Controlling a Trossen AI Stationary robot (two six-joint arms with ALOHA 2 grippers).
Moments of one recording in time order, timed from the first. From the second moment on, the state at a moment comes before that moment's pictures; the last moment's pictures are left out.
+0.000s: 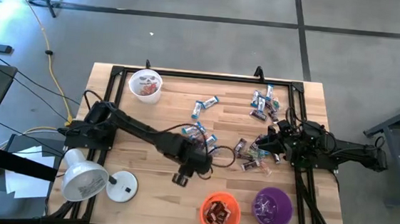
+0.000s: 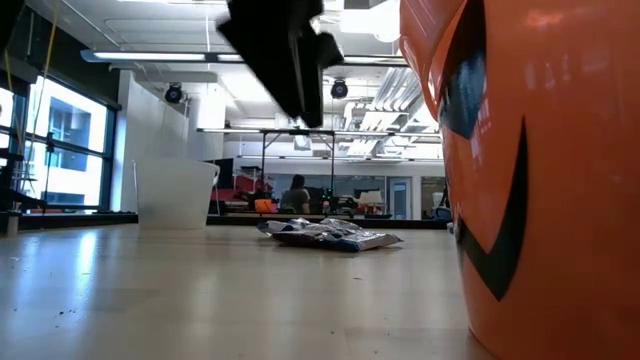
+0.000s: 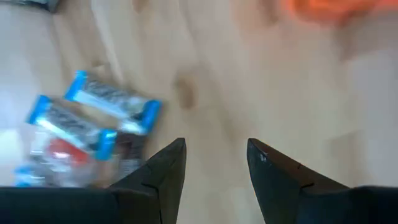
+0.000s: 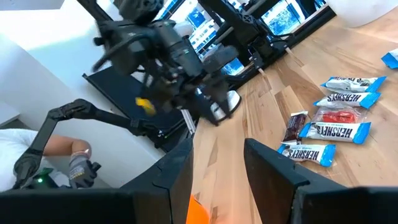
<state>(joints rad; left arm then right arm) -0.29 1.98 1.67 -0.93 -0.08 0.10 -0.16 0.07 0.01 0.07 -0.40 0.73</state>
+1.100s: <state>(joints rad) -0.02 2.23 1.67 -0.92 0.04 0.29 -0.16 0.07 0.01 0.07 -0.40 0.73</state>
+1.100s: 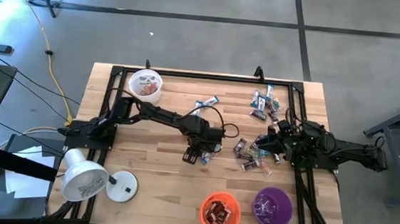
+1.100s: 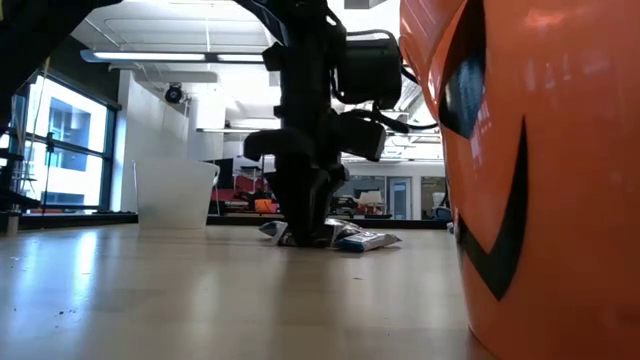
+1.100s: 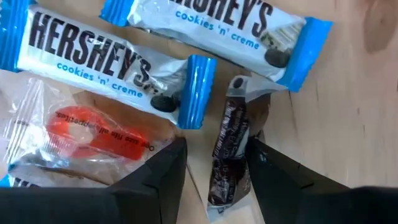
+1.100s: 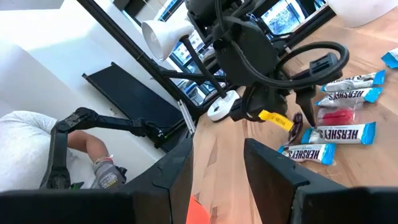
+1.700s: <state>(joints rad) -0.02 2.22 1.67 -0.97 0.03 0.11 -0.16 0.07 0.01 0.07 -0.40 0.73</state>
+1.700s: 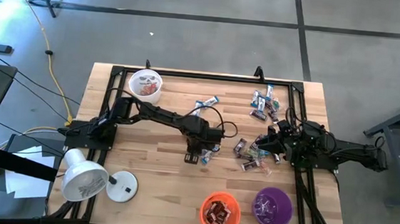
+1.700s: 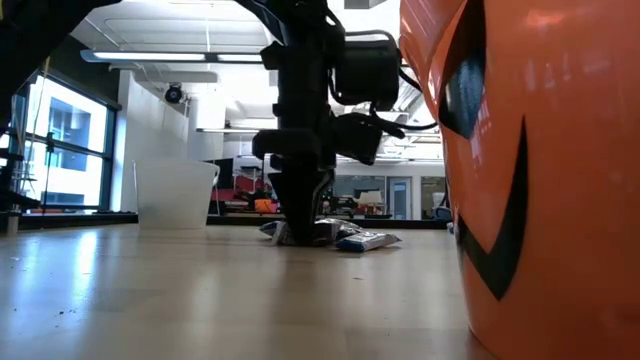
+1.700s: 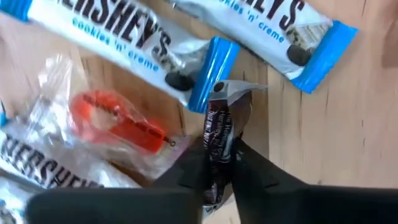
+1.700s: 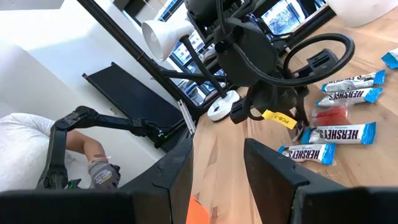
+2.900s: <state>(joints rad) -0.36 1.93 1.67 -0.53 0.13 -0.46 -0.16 0.07 0.01 0.07 -0.40 0.73</state>
